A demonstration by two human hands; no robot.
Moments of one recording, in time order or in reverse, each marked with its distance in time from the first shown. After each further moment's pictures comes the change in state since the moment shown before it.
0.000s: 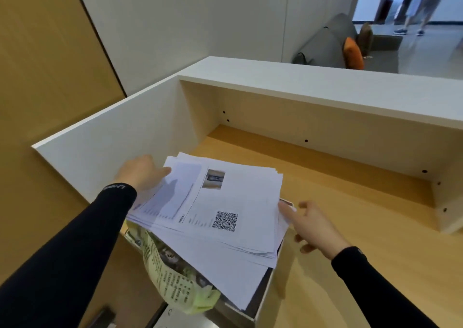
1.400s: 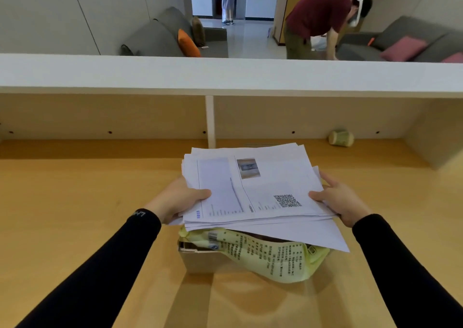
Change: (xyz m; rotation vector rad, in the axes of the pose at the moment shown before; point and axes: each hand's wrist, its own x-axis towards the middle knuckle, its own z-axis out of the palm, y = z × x) left_hand -0.301 0.419 0.166 -0.602 -0.802 0.498; right_hand -0.174 0.319 -0.361 0.525 0.551 0.225
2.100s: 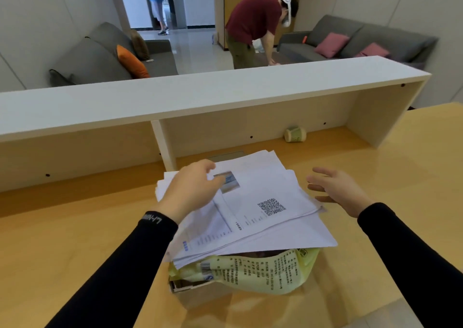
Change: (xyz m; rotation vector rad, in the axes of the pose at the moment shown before) left_hand 0.024 0.093 0.053 0.594 0.109 0.386; right_hand -0.013 -0.006 -0.058 -0.007 0.212 -0.014
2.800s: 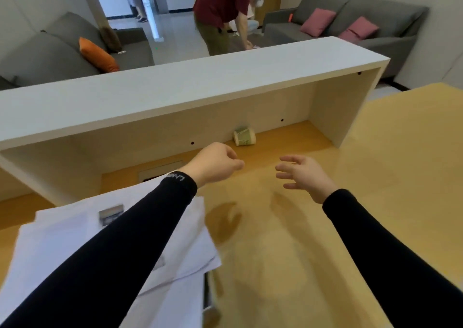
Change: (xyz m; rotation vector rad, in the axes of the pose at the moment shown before) left_hand 0.142 0.206 0.127 -0.054 -0.245 0.067; right_hand 0.146 0.031 -0.137 0.112 -0.061 -0.031
